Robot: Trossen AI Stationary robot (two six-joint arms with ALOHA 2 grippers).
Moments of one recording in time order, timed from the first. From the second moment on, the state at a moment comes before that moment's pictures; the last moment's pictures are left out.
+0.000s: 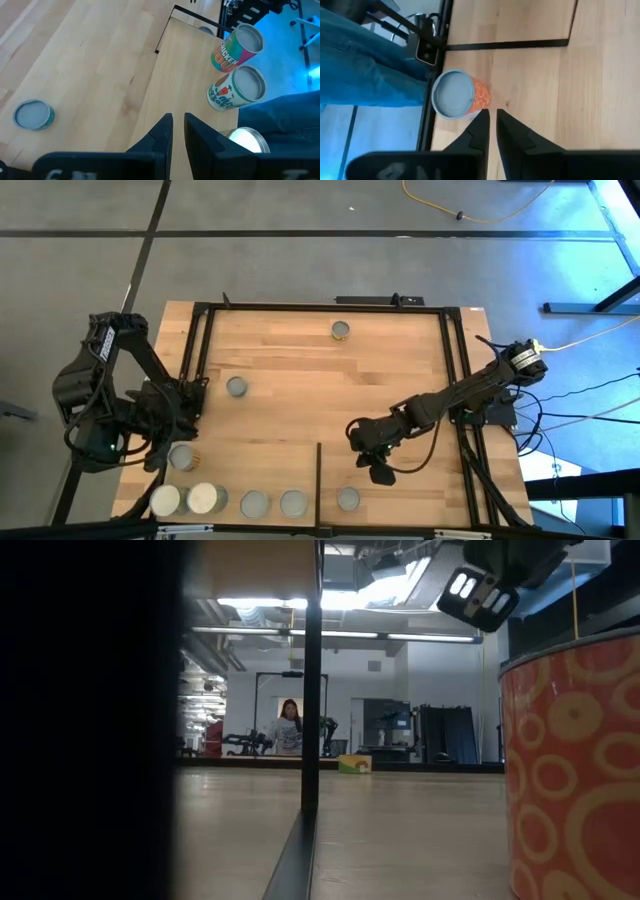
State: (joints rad) left arm -1.26 1.21 1.62 -1.57 -0.69 -1.51; right arm 0.42 1.60 1.12 -0.42 -0.21 0.47
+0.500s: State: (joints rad) left arm -1.26 1.21 1.62 -1.57 -0.64 -1.51; right arm 0.45 1.69 1.12 -0.32 -0.23 0.52
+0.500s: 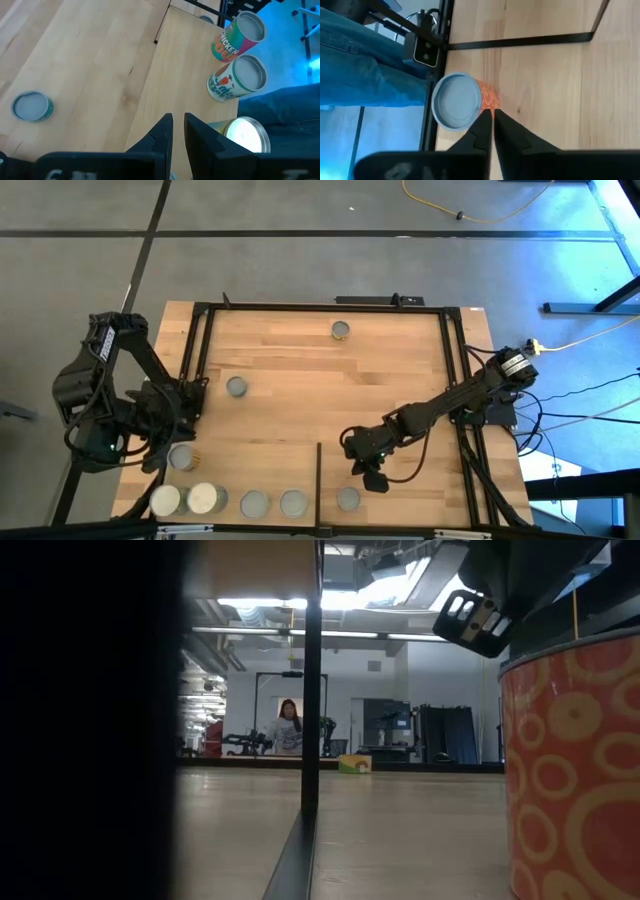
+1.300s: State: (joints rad) left arm -1.26 1.21 1.62 -1.57 -0.64 -1.49; right arm 0.47 1.71 1.12 -0.27 -0.20 0.54
